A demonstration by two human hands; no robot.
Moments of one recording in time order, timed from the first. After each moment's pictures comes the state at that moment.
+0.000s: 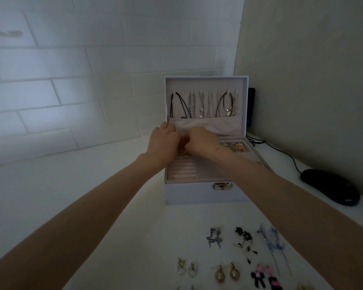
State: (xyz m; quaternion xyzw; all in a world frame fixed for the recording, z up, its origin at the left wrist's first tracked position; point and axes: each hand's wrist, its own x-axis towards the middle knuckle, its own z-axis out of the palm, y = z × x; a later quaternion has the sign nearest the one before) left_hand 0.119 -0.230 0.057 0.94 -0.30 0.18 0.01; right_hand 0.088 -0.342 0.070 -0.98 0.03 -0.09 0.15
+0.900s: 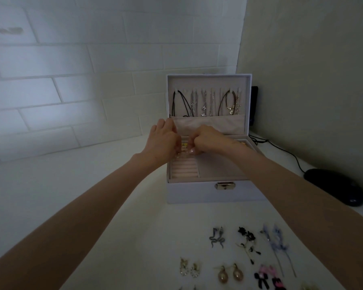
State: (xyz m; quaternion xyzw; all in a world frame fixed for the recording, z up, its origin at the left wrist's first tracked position) left_hand 0.119 -0.220 0.057 0.93 -0.32 0.19 0.03; right_hand 0.091 -0.359 0.073 -0.96 0.01 0.00 0.28
